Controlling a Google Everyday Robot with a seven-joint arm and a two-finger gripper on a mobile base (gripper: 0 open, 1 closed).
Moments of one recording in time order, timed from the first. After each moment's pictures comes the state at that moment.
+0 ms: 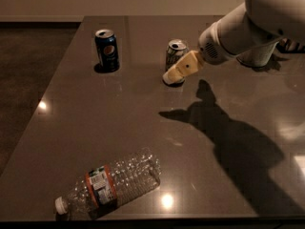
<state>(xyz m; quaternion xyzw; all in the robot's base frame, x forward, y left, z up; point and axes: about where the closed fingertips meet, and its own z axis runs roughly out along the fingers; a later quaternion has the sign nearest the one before) 0.602 -0.102 0.925 -0.38 0.85 0.09 0.36</state>
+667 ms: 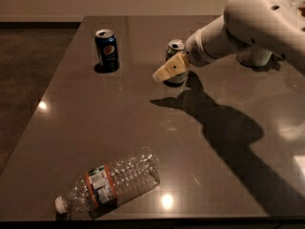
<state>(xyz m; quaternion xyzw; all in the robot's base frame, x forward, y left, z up) 0.645 -0.076 0.897 -0.38 0.84 0.11 0.38</state>
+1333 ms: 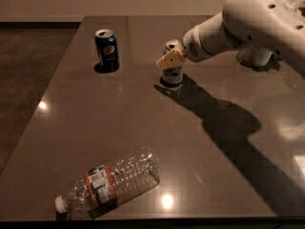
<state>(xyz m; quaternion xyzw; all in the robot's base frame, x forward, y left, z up) 0.665 -0.064 0.902 -0.37 0.83 0.14 0.40</state>
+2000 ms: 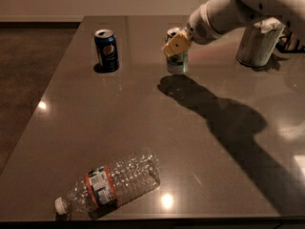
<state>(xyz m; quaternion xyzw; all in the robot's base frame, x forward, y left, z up) 0.663 -0.070 0.942 -0.42 0.82 0.14 0.38</state>
